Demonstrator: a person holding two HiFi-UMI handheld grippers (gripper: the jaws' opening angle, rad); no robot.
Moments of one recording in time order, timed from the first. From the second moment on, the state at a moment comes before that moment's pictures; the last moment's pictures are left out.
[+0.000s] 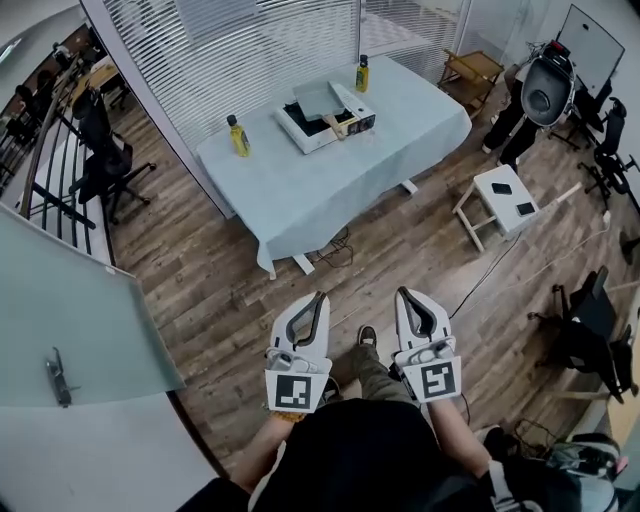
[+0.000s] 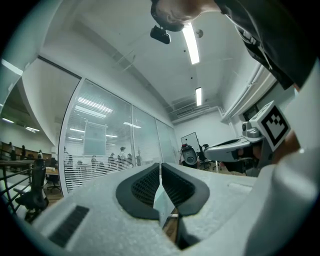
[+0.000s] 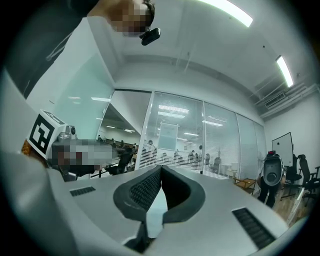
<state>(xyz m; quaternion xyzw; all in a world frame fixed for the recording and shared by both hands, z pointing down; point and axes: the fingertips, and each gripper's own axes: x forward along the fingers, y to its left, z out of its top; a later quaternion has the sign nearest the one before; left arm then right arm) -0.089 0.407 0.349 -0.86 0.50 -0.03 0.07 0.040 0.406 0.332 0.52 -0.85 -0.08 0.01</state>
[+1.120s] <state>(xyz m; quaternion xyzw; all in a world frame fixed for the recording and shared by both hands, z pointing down) -0.001 0.188 0.361 -0.84 0.54 -0.06 0.07 0.146 0.157 0.362 0.49 -0.87 -0.05 0.04</state>
